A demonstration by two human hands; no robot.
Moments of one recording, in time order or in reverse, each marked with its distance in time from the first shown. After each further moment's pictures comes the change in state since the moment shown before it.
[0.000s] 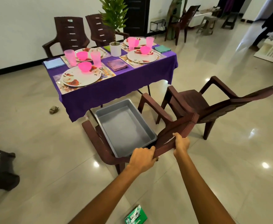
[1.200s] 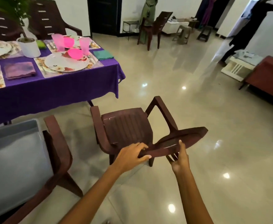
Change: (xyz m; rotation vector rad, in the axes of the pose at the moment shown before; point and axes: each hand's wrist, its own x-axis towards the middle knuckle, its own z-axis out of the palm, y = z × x) left_hand 0.517 0.302 0.001 -0.470 0.130 0.062; right_hand 0.468 -0.292 -0.198 0.195 -0.114 0.169
